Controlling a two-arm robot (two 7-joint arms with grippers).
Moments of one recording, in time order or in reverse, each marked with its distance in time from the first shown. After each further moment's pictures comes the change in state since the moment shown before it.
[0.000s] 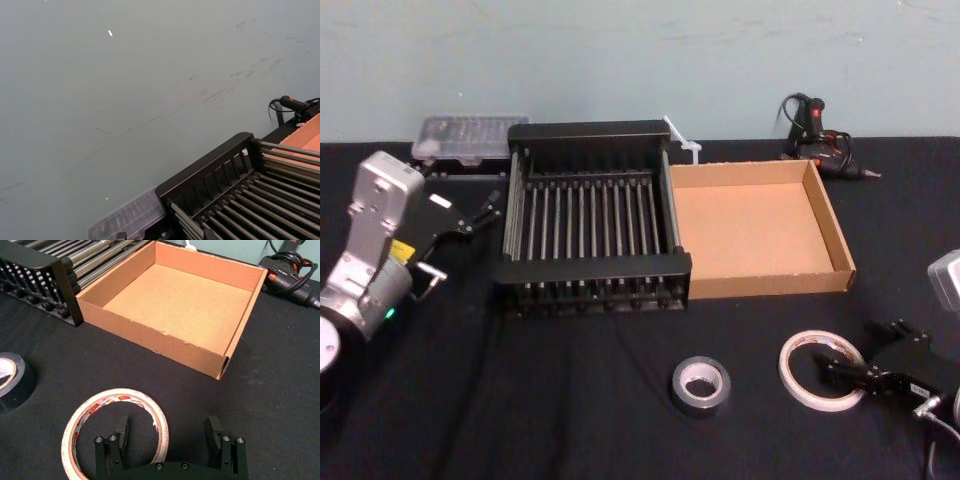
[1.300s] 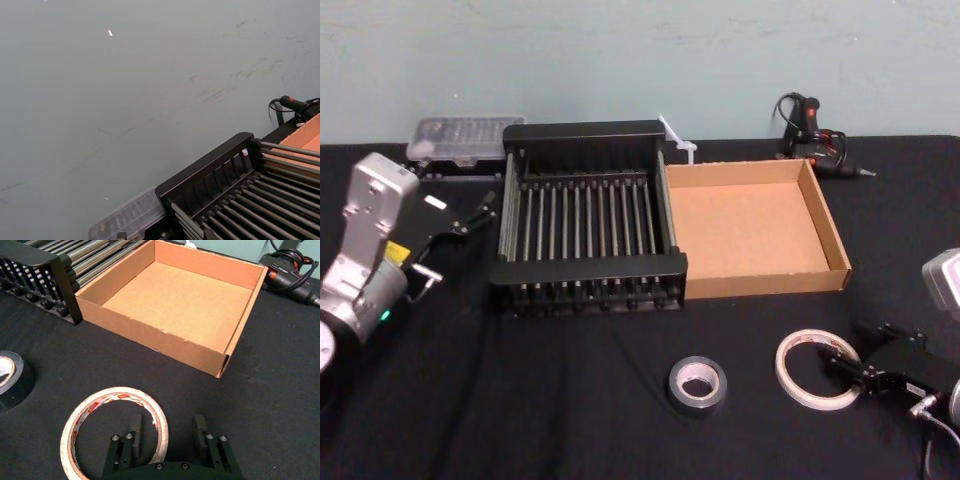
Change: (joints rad) left arm 0.000 0.000 0.000 0.000 0.000 0.000 0.000; right arm 0.000 -0.006 0.003 0.004 -0.008 0.004 0.005
